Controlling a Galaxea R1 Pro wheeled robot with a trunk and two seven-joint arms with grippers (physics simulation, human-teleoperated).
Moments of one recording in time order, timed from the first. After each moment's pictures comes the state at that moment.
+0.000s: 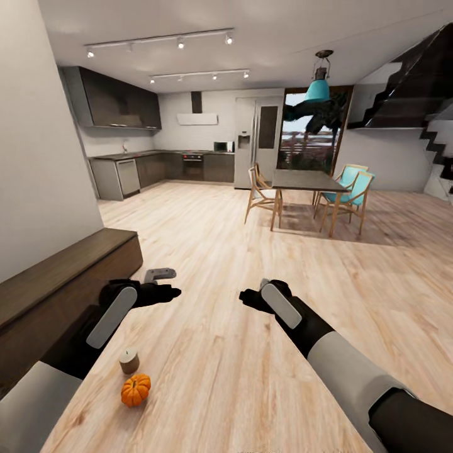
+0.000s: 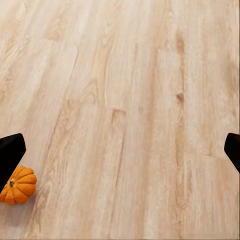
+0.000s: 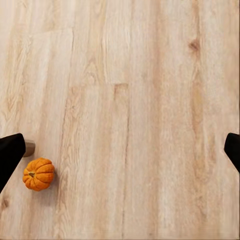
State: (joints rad) left arm -0.74 0.23 -0.39 -1.30 0.88 0.92 0.44; right arm -0.91 0.05 0.56 -0.81 -1.17 0.58 -0.71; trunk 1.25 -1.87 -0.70
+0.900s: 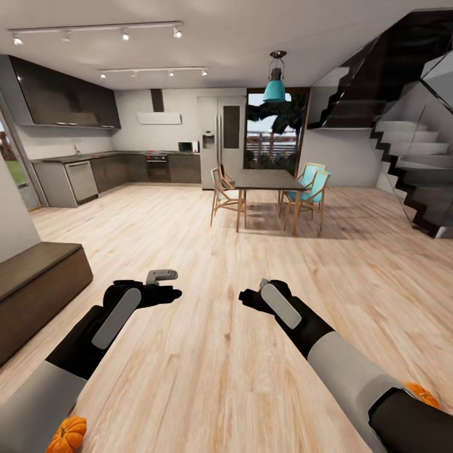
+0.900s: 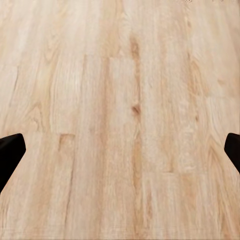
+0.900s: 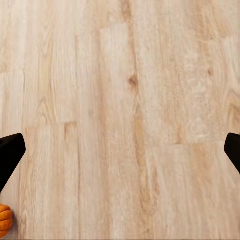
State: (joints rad) left arm -0.74 0.21 -0.39 -1.28 0.84 0.92 0.45; right arm -0.91 0.05 0.56 -0.81 -1.16 0.59 -0.70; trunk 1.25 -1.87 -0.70
